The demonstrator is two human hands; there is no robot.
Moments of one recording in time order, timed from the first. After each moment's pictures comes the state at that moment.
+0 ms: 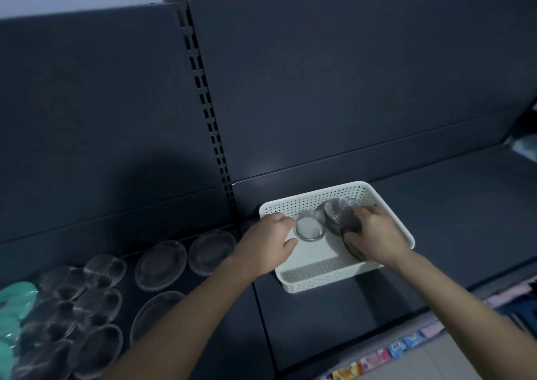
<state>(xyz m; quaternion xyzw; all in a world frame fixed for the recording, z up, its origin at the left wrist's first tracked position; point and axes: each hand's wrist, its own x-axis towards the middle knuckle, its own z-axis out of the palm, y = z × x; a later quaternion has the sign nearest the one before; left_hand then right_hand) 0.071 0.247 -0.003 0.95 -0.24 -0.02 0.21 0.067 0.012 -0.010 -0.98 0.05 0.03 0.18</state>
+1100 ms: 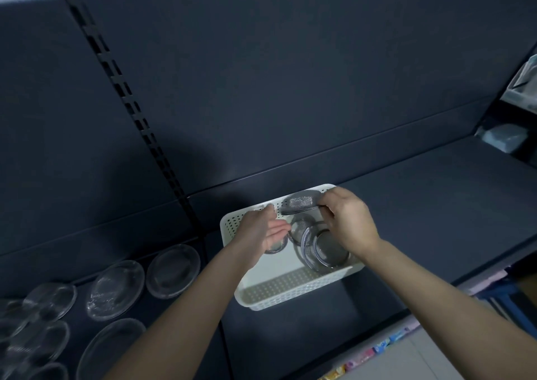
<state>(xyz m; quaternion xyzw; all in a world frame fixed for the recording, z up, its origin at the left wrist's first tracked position) 0.114 0.168 0.002 0.57 0.18 -0.22 0.77 0.103 -0.014 -0.007 -0.94 -0.11 -0.21 0.24</state>
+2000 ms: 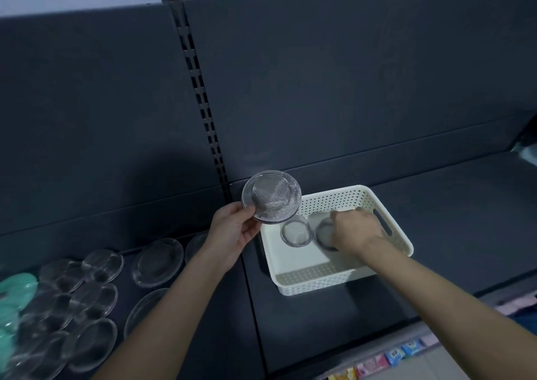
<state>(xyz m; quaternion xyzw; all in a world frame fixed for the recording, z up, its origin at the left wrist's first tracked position) 0.076 0.265 0.020 0.54 0.16 -0.08 0.82 0.090 0.044 0.007 -0.99 -0.02 0.10 -0.07</state>
